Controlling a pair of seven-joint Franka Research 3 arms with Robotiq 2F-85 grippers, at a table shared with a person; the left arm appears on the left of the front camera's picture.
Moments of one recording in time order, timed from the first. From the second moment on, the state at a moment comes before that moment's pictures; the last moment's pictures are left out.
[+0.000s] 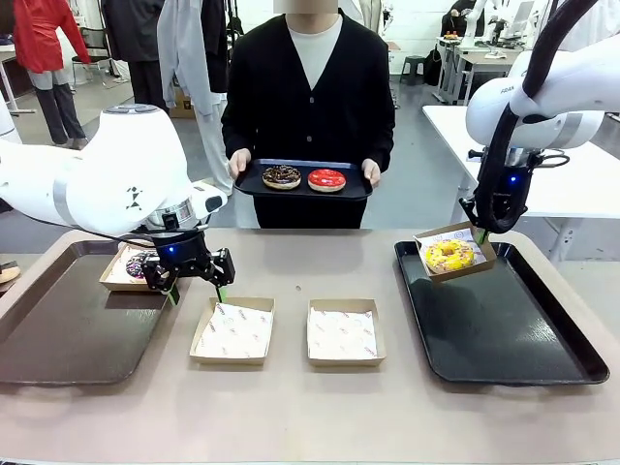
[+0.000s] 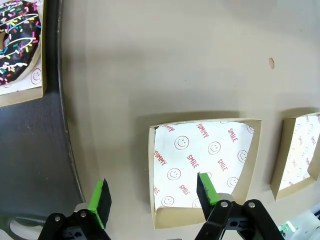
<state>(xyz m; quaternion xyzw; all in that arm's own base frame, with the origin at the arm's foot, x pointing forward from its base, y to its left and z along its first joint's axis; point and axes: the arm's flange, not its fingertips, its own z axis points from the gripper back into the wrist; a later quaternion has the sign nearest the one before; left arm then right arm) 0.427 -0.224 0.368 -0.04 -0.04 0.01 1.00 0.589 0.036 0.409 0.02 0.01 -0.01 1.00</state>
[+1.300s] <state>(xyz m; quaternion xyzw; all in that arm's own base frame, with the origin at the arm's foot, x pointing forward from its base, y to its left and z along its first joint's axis) 0.399 -0.245 0.359 -0.02 -0.04 0.00 1.00 0.590 0.053 0.375 0.03 0.02 0.00 1.00</state>
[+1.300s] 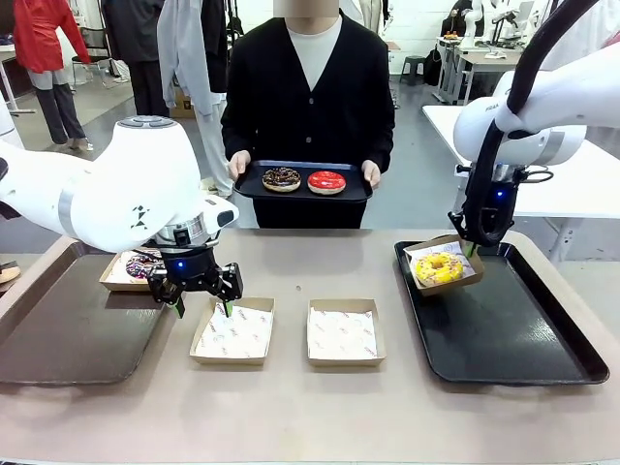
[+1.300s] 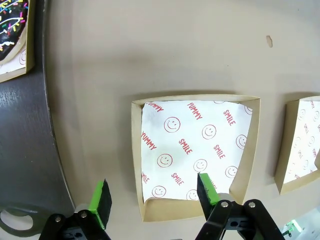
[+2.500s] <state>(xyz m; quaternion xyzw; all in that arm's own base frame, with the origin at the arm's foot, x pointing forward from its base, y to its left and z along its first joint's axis) 0.411 -0.240 0.327 -0.01 -0.03 0.03 1.00 0.594 0.058 0.361 0.04 0.02 -0.01 1.00</state>
